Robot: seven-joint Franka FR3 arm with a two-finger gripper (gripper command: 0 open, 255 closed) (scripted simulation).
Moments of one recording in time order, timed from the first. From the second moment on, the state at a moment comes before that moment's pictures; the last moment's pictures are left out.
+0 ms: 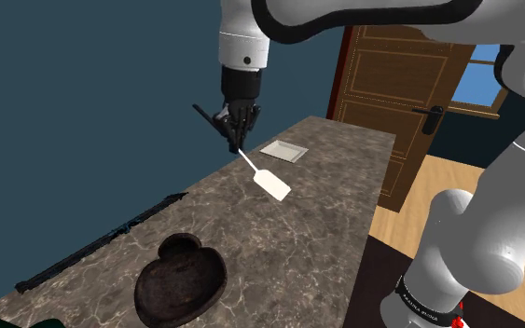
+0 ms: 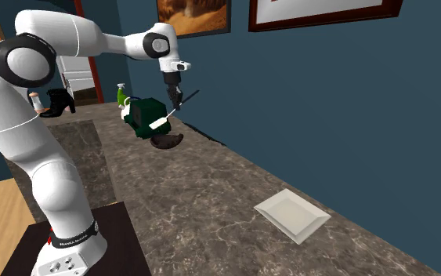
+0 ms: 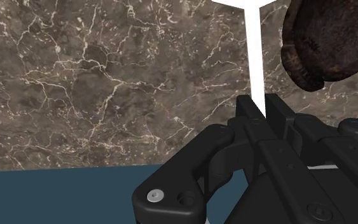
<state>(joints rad) 0.33 -0.21 0.20 -1.86 0.02 1.71 0.32</state>
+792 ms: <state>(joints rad) 0.43 -0.30 0.37 -1.92 0.07 1.69 0.58</state>
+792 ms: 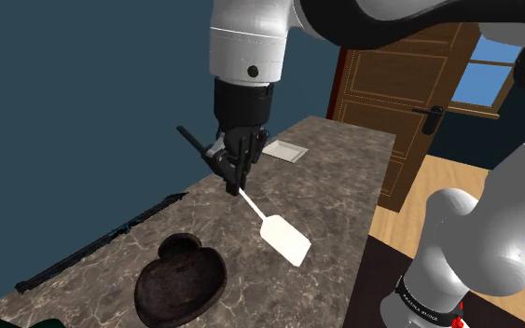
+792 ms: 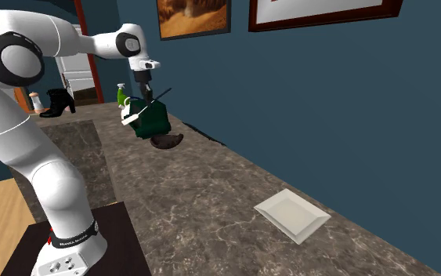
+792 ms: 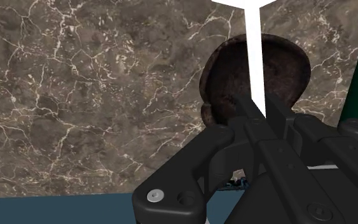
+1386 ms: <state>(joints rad) 0.51 -0.28 0.52 -1.88 0.09 1.68 0.81</state>
